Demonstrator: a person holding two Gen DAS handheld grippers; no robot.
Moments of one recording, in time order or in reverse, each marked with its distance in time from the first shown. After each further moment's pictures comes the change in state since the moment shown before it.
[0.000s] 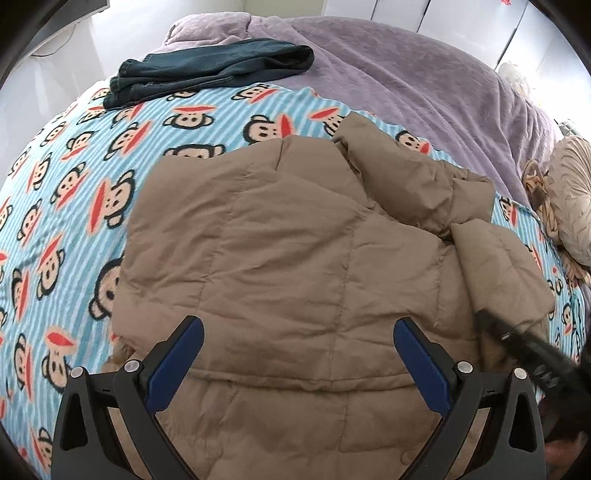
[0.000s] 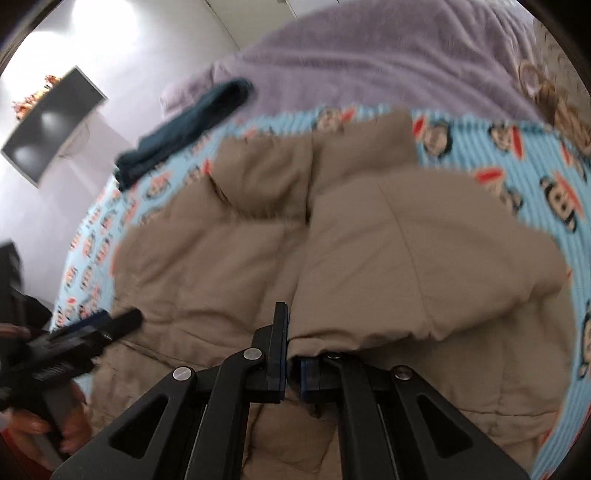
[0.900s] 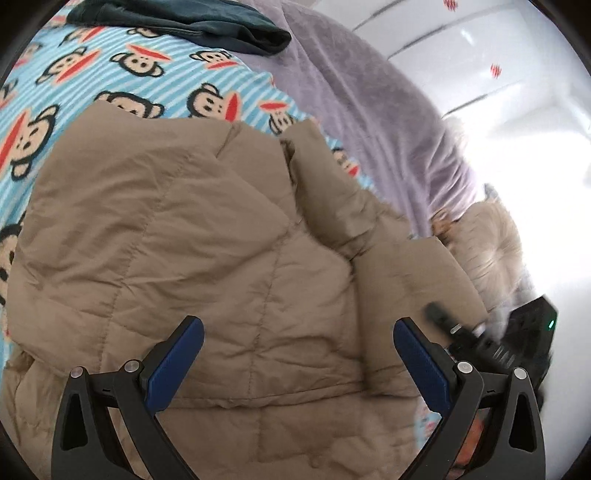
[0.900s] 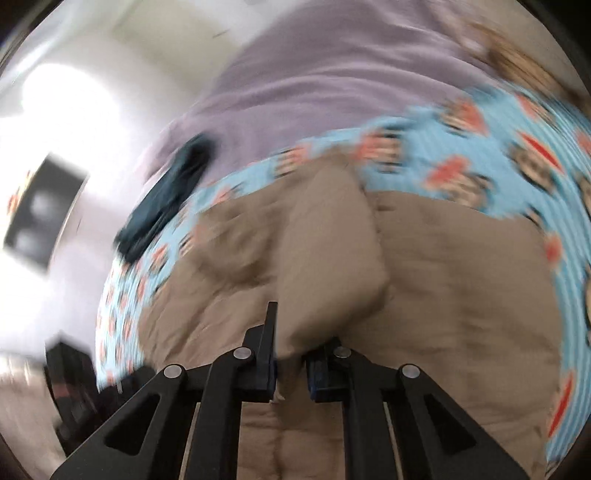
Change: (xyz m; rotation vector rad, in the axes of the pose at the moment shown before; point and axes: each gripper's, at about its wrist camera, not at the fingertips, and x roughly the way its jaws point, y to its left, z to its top) left arm 0.014 0.040 0.017 -0.236 0.061 -0.551; right arm -0.039 -0.024 0.037 0.206 -0.088 0.098
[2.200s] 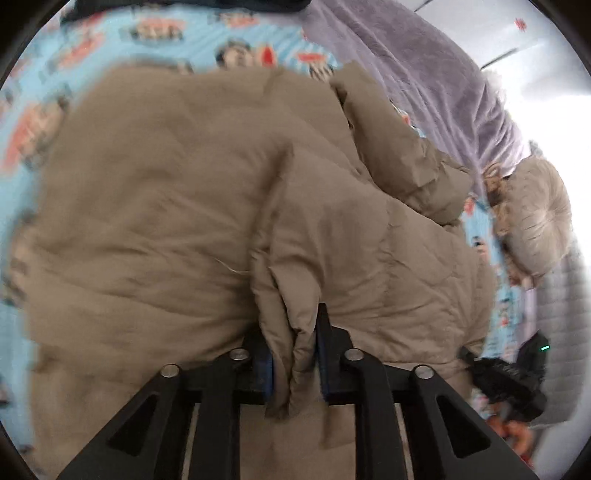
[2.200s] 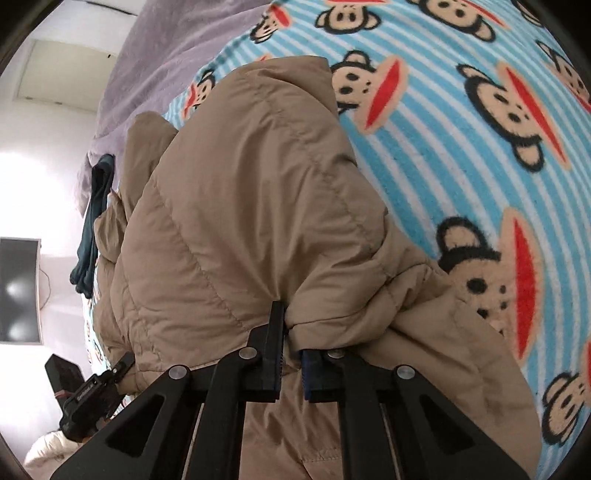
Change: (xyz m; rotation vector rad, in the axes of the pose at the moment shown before) left arm 0.026 -0.001 -0.011 0.114 0.137 0.289; right arm -0.014 -0.153 -0.070 0.457 0.120 -0.106
